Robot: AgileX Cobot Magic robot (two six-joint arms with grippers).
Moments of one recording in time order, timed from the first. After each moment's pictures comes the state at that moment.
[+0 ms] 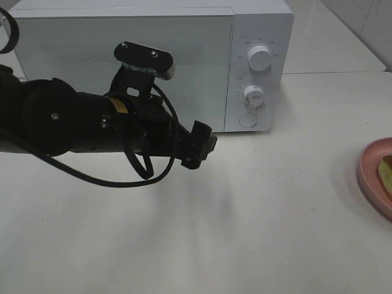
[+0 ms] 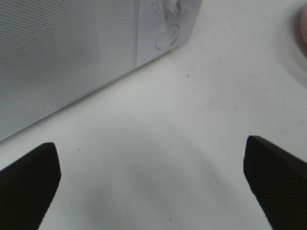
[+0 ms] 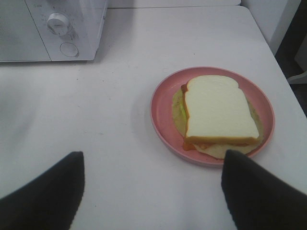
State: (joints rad) left arm -0.81 1.74 -0.87 -0.48 -0.12 0.34; right arm 0.06 0.00 -0.51 -0.07 1.05 0.08
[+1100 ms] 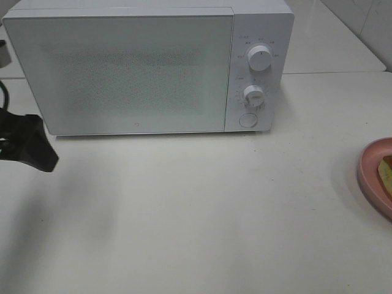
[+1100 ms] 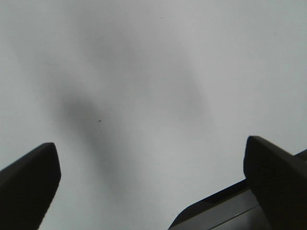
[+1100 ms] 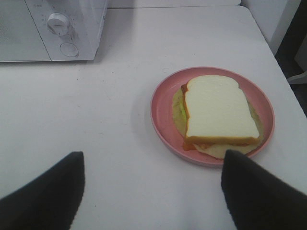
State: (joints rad) left arm -0.22 1.42 -0.87 -0.32 0.83 0.26; right arm 0.06 0.00 -0.51 -0.07 1.05 0.08
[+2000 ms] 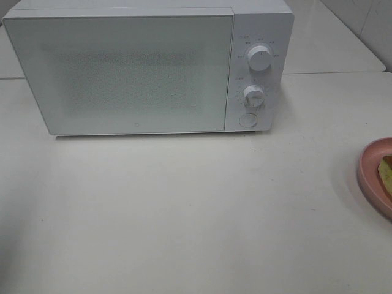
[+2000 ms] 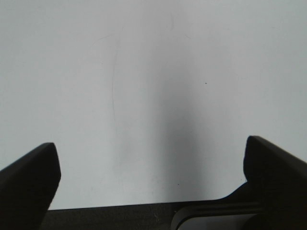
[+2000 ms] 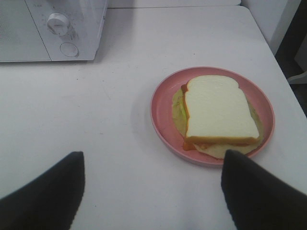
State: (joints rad) left arm 0.03 0.77 -0.67 -0.07 1.00 0.10; right arm 0.06 0.00 -0.51 -0.07 1.05 0.08
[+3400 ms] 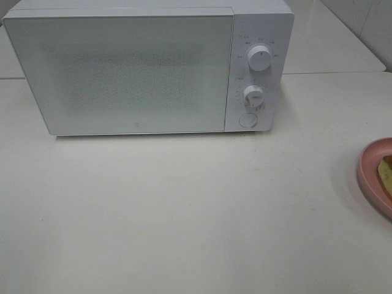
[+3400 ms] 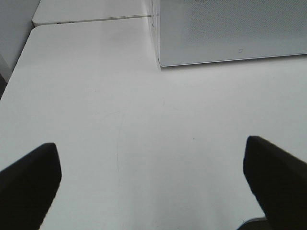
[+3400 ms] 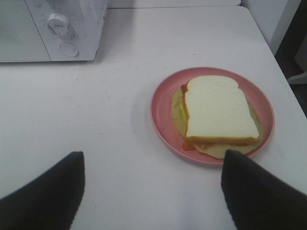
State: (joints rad) left arm 0.00 0.00 -0.50 -0.07 1.04 0.10; right arm 0.06 0.00 -0.51 -0.07 1.05 0.08
